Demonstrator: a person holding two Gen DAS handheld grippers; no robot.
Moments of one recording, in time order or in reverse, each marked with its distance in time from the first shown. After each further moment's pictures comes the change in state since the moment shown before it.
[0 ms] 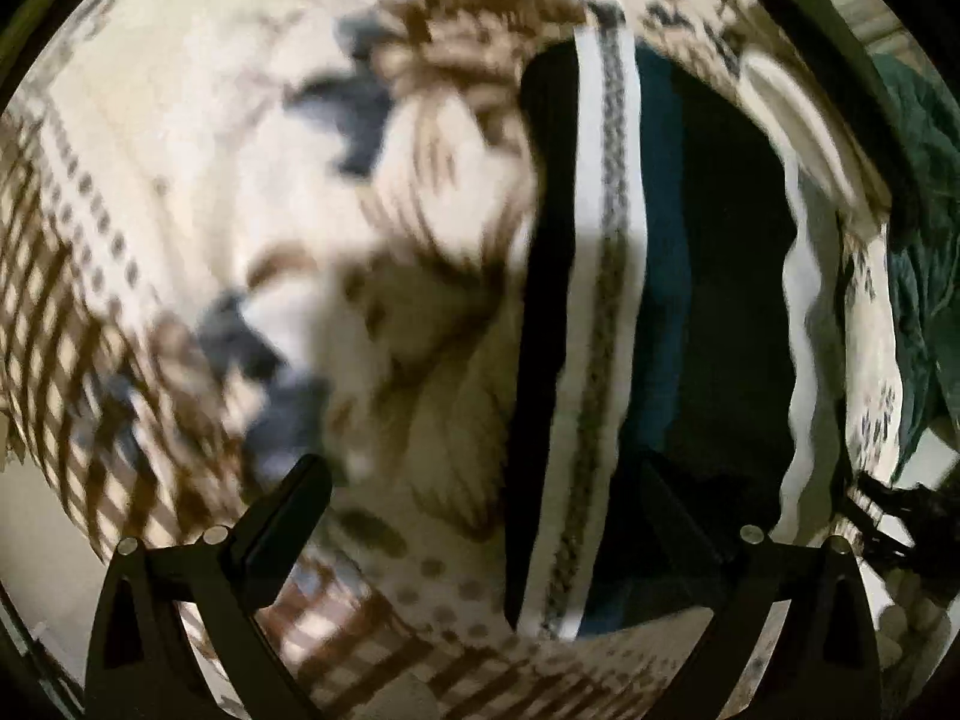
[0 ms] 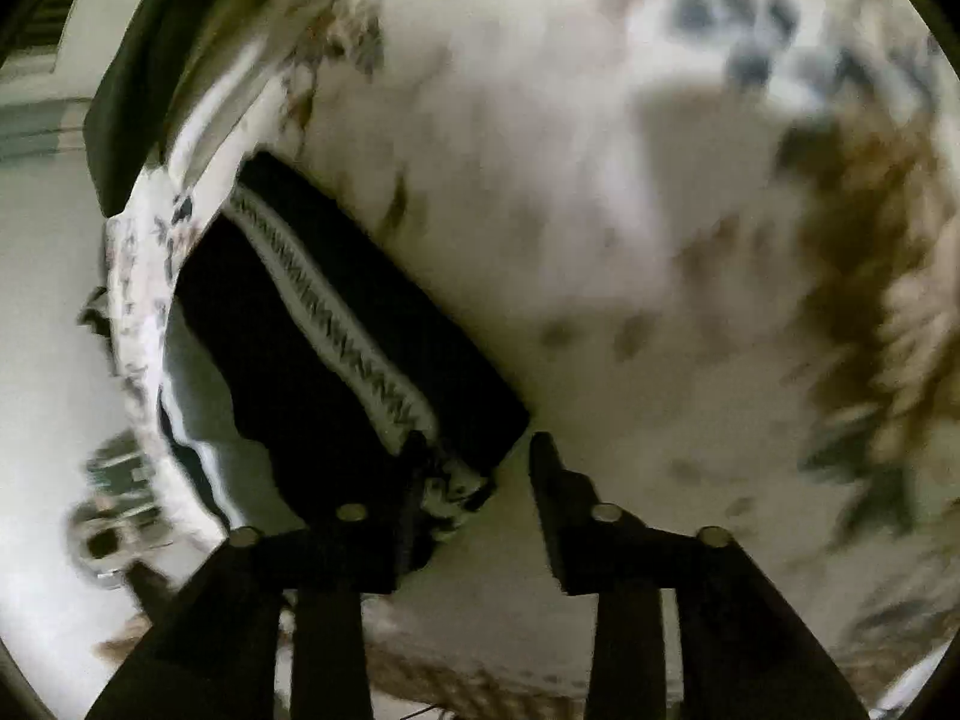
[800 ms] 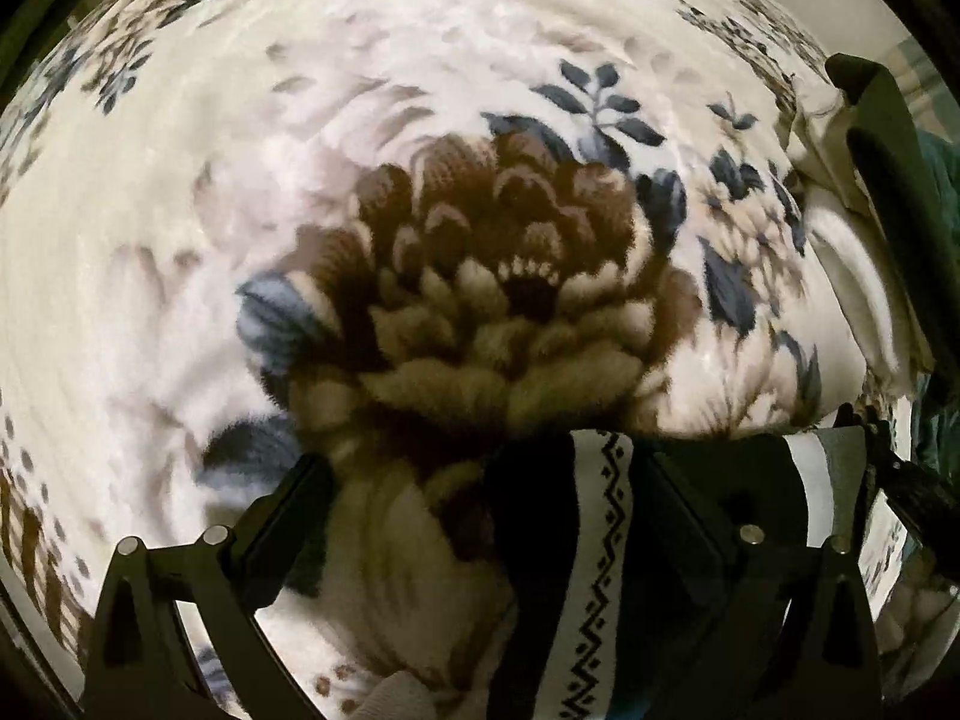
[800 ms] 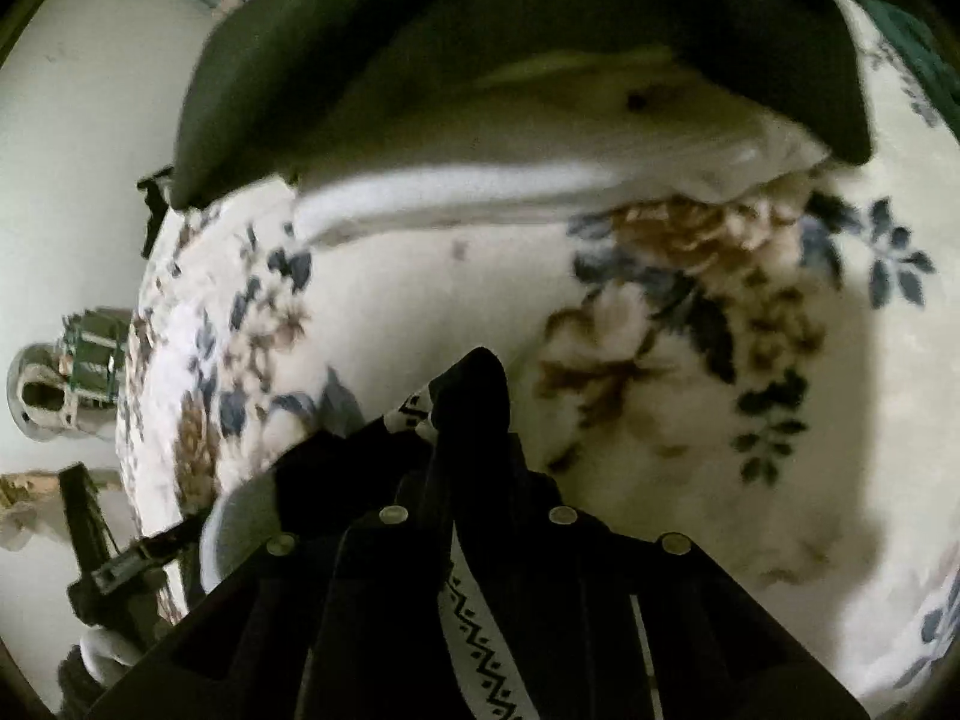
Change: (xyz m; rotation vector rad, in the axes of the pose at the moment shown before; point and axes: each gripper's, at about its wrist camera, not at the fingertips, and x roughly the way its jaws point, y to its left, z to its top) left arm 0.031 0.013 0.135 -0.033 -0.125 0.013; right arm 0.077 0.160 0.140 -0.501 -0.092 0.058
